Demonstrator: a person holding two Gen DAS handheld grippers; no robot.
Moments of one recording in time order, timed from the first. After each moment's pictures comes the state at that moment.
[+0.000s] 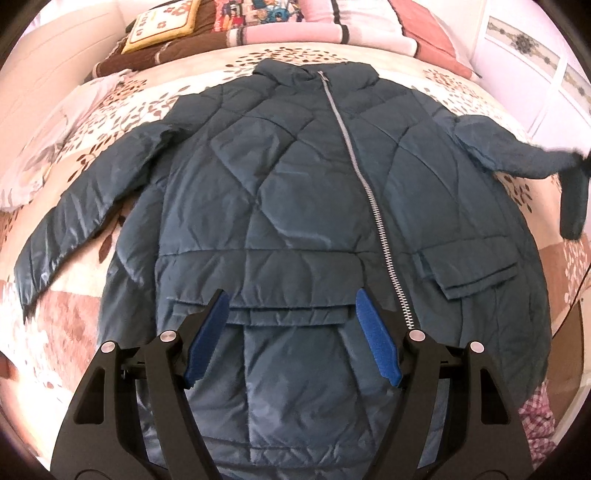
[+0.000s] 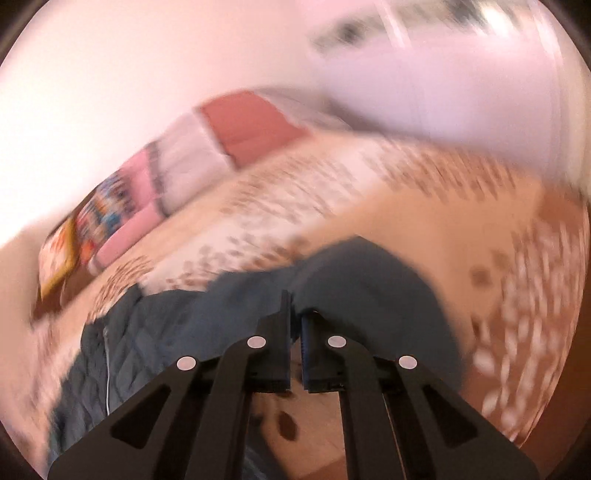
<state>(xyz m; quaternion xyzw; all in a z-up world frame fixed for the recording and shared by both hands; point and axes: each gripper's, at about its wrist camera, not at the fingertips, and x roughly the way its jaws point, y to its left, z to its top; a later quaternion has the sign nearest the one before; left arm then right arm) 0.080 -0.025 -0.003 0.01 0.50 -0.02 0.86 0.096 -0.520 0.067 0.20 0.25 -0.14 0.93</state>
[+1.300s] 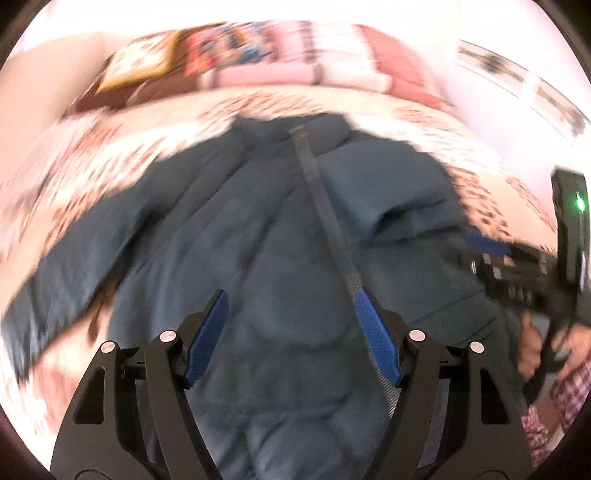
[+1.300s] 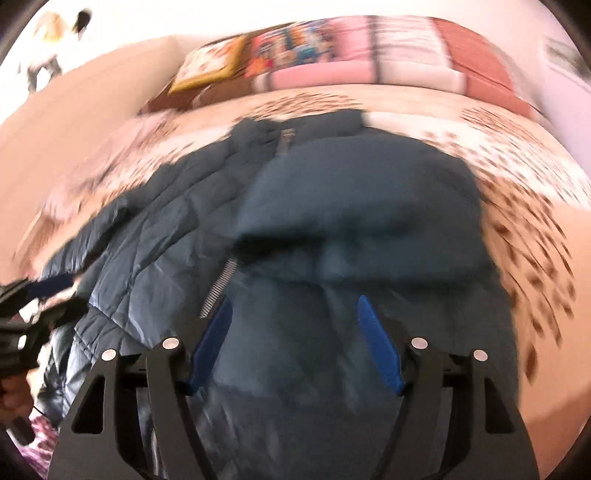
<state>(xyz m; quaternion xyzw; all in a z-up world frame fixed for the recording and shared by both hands) 0.134 -0.035 0.030 0.02 0.43 -0.10 0.90 0.127 -0.291 0.006 0.04 0.42 0.15 0.89</state>
